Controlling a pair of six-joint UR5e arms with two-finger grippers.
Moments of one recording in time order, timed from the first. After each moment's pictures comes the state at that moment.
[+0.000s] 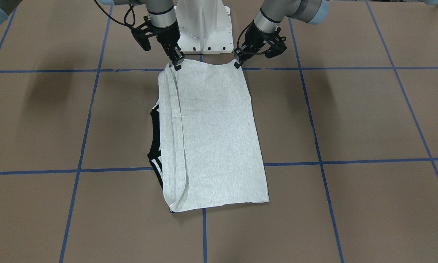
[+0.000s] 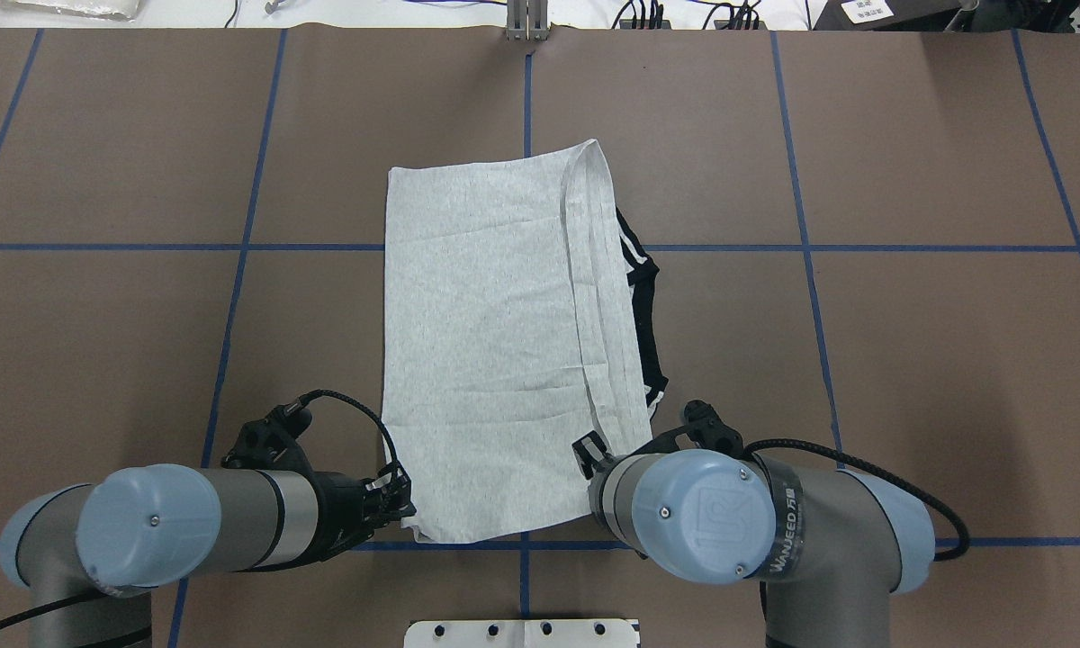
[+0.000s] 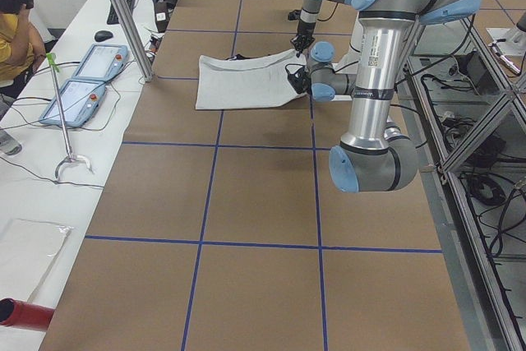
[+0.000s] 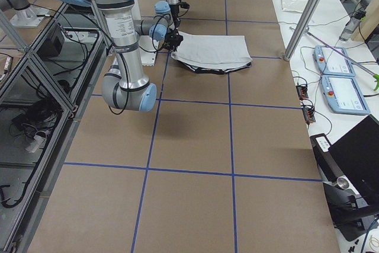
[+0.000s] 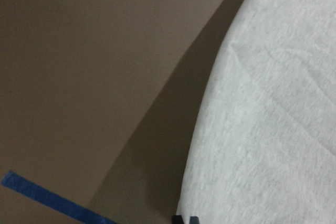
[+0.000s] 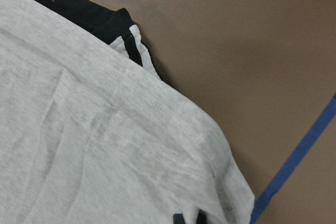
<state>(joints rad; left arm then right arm) -0.22 -1.77 -2.03 -2.12 -1.66 -2.10 0.17 -1.13 2.07 -1.61 1.56 2.47</state>
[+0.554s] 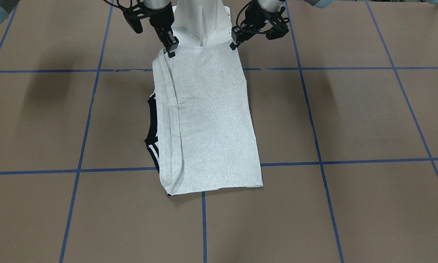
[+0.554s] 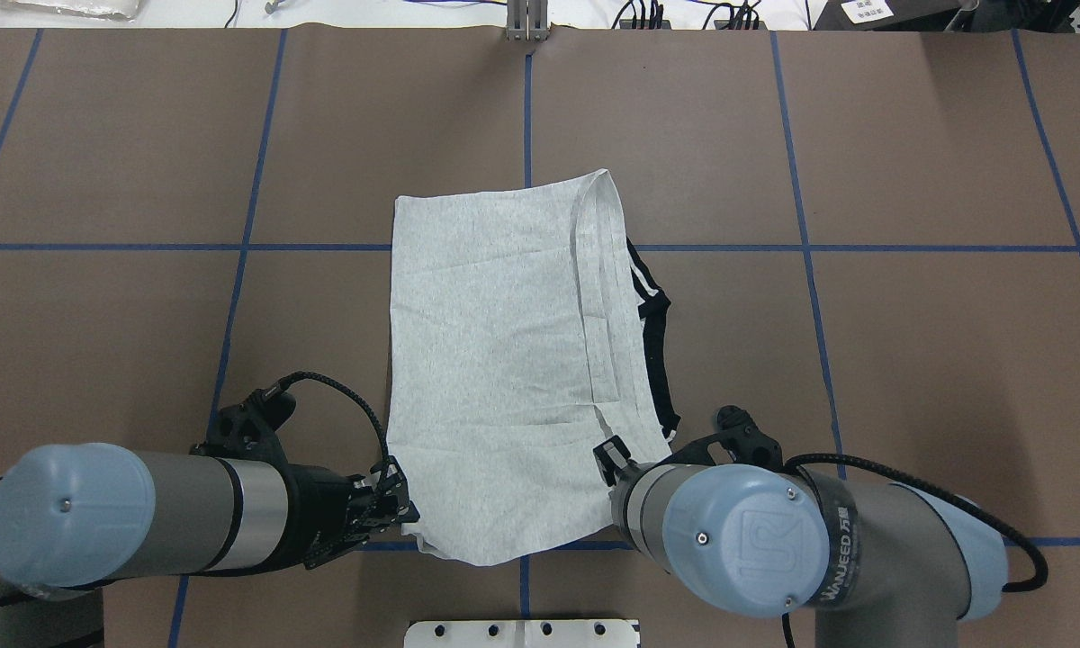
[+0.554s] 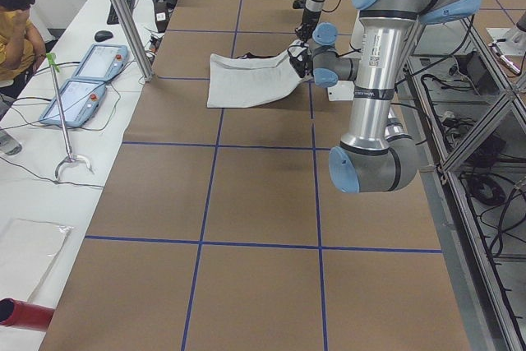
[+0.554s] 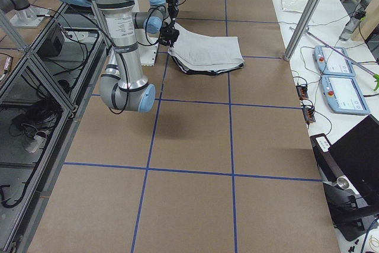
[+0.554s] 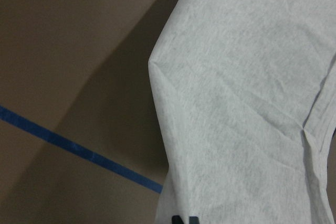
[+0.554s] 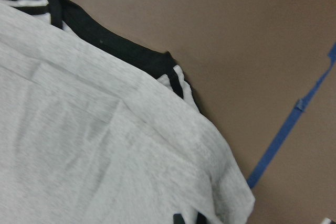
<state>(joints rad) -0.27 -1.79 -2.17 -2.01 -1.74 -2.07 0.21 -1.12 2.17 -1.75 1.54 2.46</state>
